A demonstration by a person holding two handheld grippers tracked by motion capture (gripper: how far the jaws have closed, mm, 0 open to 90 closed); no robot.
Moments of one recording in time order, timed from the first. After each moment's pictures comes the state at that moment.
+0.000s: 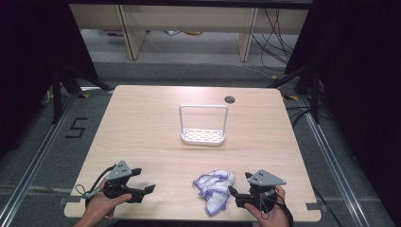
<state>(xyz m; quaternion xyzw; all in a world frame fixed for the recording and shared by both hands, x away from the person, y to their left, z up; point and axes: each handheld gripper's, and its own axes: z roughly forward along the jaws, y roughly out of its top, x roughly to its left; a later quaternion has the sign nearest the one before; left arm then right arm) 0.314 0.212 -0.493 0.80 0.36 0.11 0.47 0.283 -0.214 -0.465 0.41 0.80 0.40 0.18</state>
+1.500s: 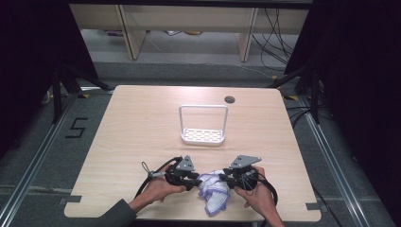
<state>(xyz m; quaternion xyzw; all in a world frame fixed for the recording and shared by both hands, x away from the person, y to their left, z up) 0.368 0.061 -0.513 0.89 0.22 0.03 0.40 0.343 -0.185 -0.480 0.34 0.86 0.35 0.12</state>
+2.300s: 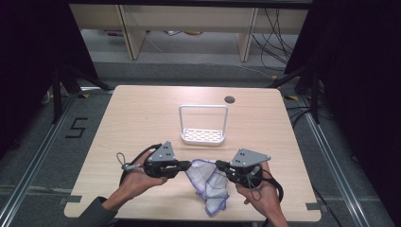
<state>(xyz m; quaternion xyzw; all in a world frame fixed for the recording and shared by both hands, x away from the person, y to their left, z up) 0.345 0.111 -0.414 0.85 0.19 0.09 0.48 0.317 -0.171 -0.397 0.24 0.84 0.45 0.18</state>
